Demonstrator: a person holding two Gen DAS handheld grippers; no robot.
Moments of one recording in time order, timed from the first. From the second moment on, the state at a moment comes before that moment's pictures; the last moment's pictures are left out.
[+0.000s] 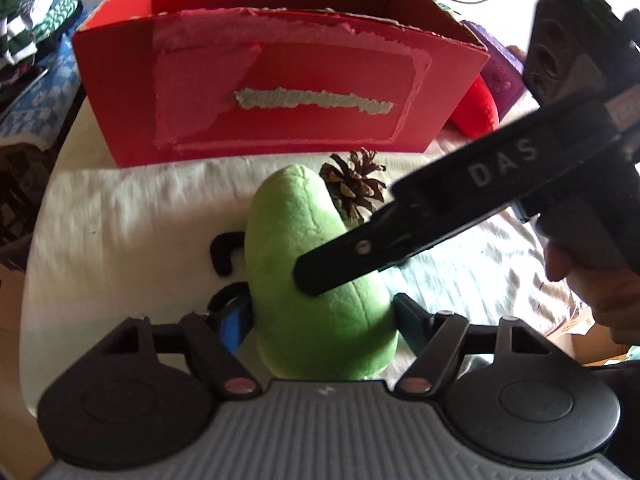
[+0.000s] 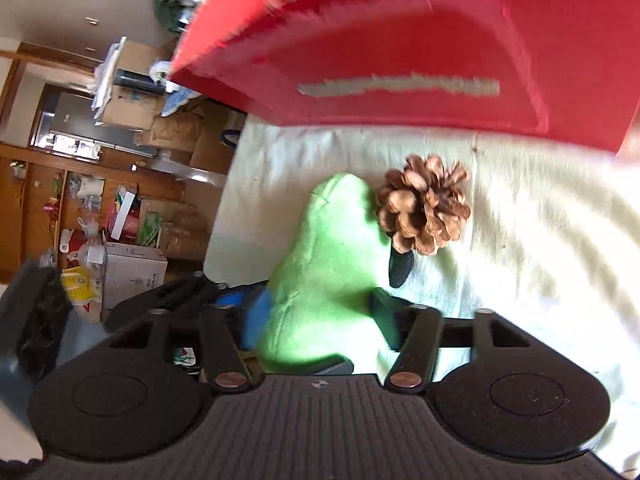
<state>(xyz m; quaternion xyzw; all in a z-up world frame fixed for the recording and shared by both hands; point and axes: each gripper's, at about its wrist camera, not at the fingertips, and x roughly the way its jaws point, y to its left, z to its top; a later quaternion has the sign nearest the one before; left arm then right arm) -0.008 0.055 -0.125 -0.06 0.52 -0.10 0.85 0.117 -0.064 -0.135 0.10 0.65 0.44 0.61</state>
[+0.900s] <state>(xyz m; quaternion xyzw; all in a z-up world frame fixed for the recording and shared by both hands) 0.038 0.058 0.039 0.02 0.31 -0.15 0.94 0.108 -0.058 0.026 0.06 0.39 0.48 0.79</state>
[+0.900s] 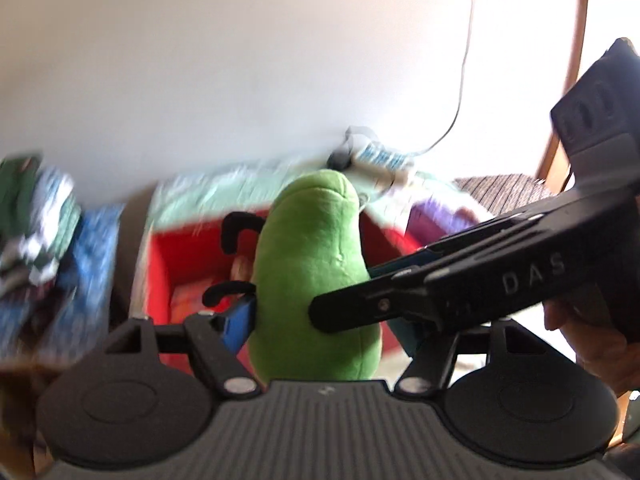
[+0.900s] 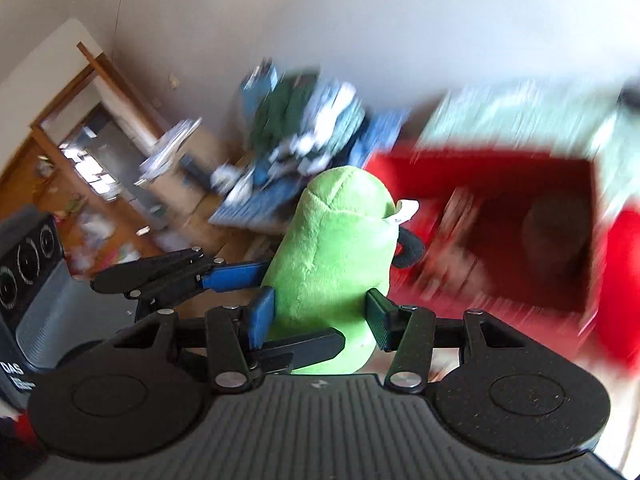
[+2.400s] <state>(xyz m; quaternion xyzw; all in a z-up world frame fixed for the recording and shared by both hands) 0.082 0.126 0.007 -0.04 0.40 -0.22 0.89 0.169 -0.060 0.000 0.02 0.40 0.43 0.81</state>
